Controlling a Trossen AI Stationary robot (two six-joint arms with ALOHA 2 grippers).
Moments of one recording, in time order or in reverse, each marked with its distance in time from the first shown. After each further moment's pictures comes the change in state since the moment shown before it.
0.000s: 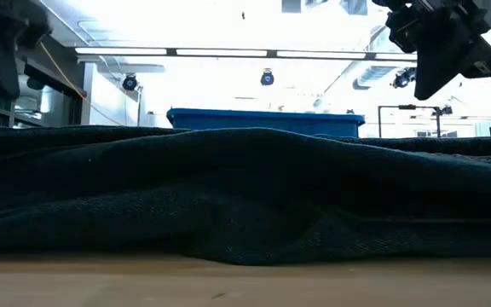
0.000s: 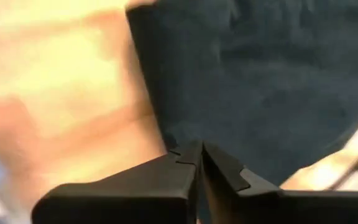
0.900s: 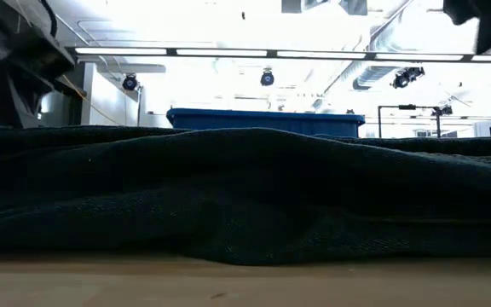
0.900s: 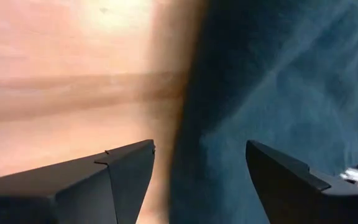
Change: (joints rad) left arm 0.081 -0.025 -0.301 0.417 0.139 -0.272; right arm 0.154 -0.332 0.003 -0.270 0.019 0.146
